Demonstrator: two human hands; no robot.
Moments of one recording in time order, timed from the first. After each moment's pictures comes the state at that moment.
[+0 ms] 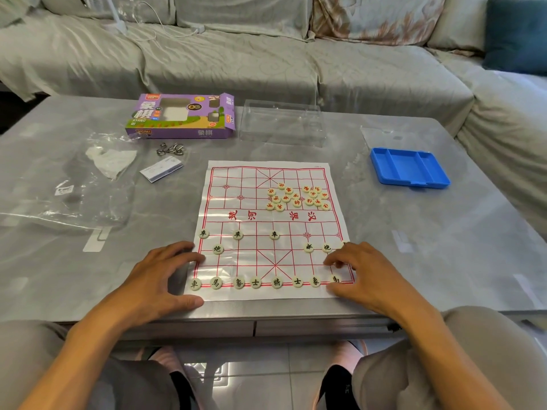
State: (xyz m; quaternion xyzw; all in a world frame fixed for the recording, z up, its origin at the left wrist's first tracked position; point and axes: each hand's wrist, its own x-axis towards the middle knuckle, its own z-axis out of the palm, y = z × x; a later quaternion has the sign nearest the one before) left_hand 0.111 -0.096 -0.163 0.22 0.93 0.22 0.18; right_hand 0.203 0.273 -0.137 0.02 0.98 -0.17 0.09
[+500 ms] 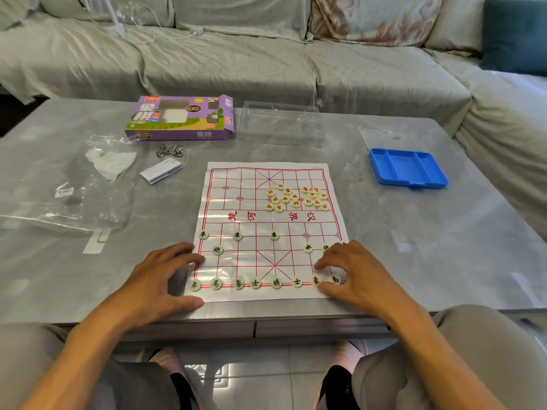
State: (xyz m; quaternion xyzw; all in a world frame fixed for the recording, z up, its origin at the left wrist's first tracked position) left_hand 0.112 -0.097 -0.162 0.21 0.93 0.22 0.18; right_hand 0.200 0.262 -0.140 -0.01 0.99 -0.15 0.07
